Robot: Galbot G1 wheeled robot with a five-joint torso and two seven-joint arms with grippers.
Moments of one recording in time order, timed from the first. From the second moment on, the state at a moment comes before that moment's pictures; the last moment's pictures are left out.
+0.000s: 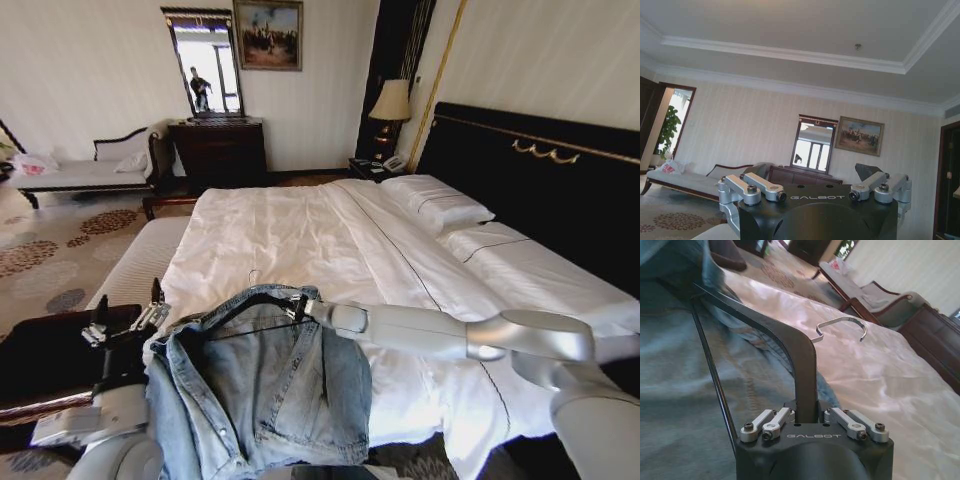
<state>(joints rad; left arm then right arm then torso) 1.74 -1.59 -0.84 -2.50 -0.37 -0.06 -0.10 0.05 1.02 -1.19 1.52 0.61 -0.18 0.11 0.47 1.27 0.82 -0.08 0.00</state>
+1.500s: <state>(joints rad) 1.67 -1.57 -0.91 -2.50 -0.51 -0.03 -0.13 0.15 1.53 -1.51 1.11 0.94 -0.22 0.39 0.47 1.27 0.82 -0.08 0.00</state>
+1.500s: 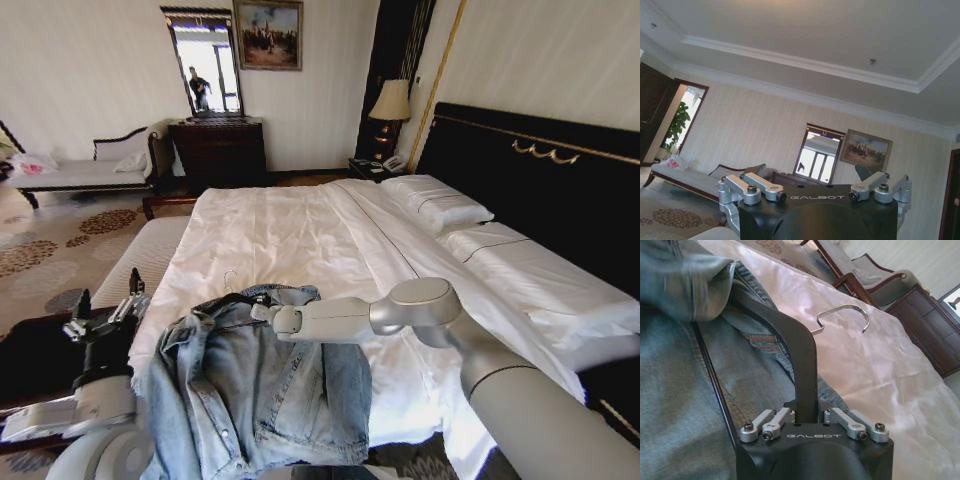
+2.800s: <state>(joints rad) 1.51 -1.43 -0.94 -2.29 -0.77 0.35 -0.38 0.13 1.23 -1.13 1.44 1.06 -0.01 0.53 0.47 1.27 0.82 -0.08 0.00</state>
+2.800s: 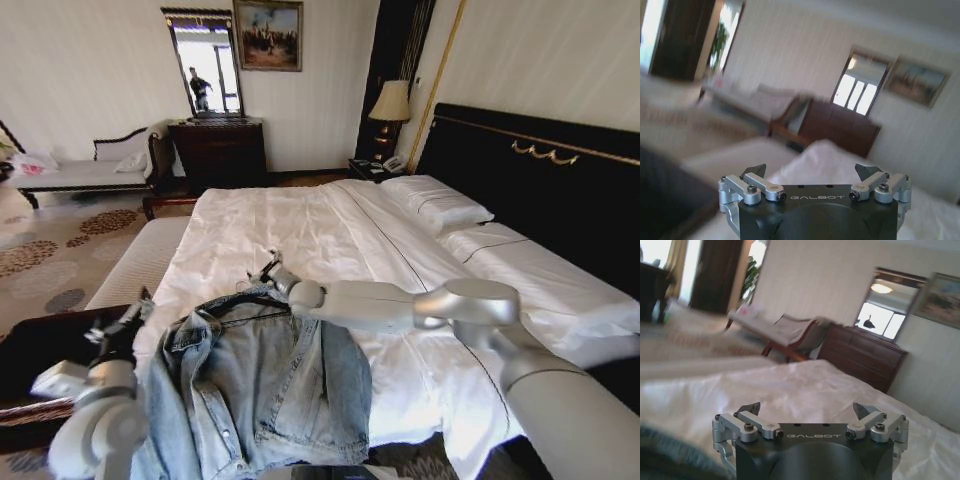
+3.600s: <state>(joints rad) 1.38 -1.46 -0.70 -1.94 -0.81 0.43 -0.40 -0.13 0.76 -0.75 1.76 1.11 0.17 0.48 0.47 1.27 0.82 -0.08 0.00</state>
